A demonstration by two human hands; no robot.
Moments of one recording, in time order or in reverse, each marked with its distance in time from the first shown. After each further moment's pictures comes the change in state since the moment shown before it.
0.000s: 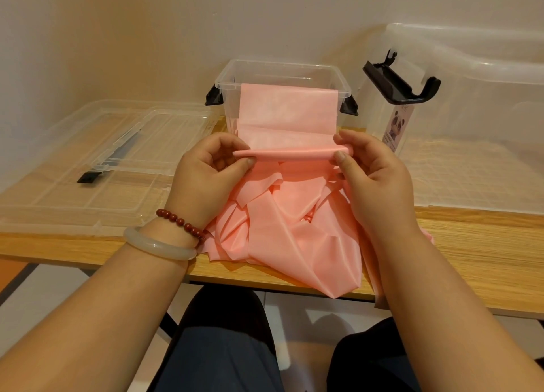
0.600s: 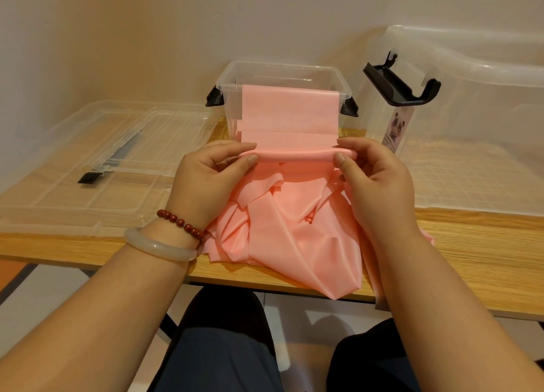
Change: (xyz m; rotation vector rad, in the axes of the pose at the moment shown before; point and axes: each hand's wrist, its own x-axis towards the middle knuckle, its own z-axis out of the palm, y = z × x) left_hand 0.003 -0.004 -0.001 0.026 0.007 0.021; right_hand -0.002 -0.005 -0.001 -0.038 0.023 0.015
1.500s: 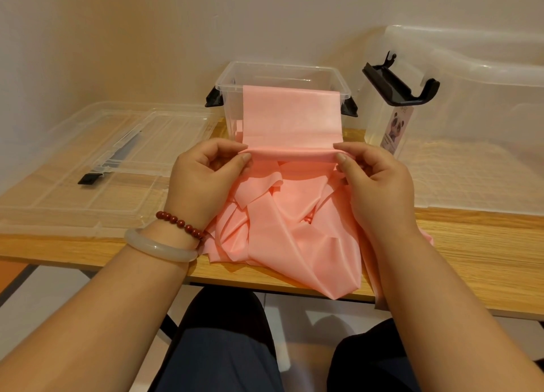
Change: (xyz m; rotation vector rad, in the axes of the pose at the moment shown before) left_hand -0.001 -0.001 0.001 -0.066 0.058 -0.060; right_hand 0.002 0.001 0.000 -0.043 0.028 -0.026
